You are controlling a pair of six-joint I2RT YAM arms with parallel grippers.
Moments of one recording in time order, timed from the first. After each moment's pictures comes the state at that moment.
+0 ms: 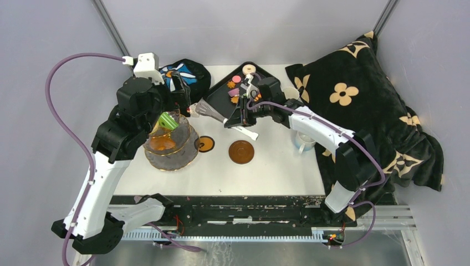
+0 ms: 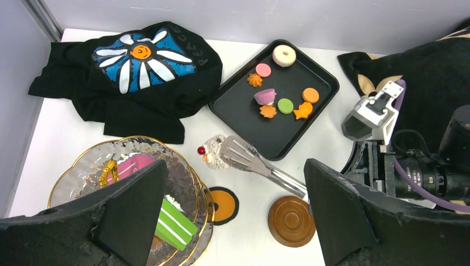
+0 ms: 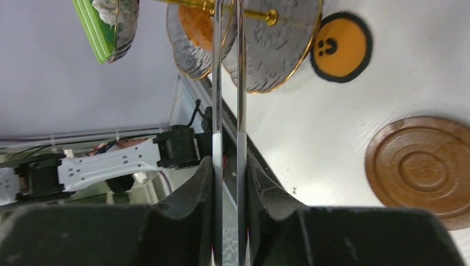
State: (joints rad) left arm -0.51 1.05 1.58 -0.81 -0.39 -0.29; right arm 0.61 1.70 1.36 -0.24 -0.68 0.72
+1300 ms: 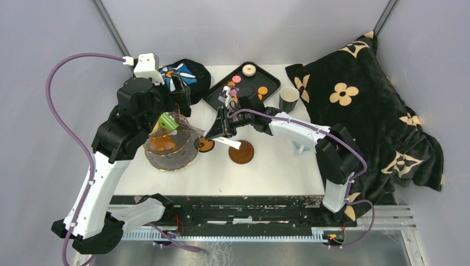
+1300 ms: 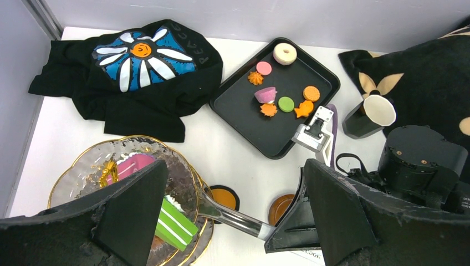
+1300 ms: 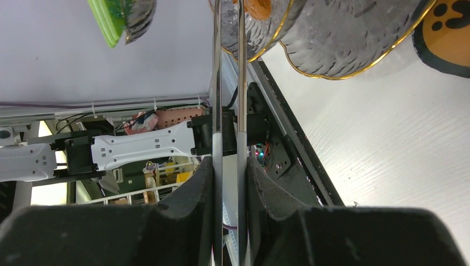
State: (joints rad) left arm -0.51 1.05 1.58 -0.81 -0.39 -0.29; right arm 0.77 1.84 1.37 -0.01 -0.80 0.94
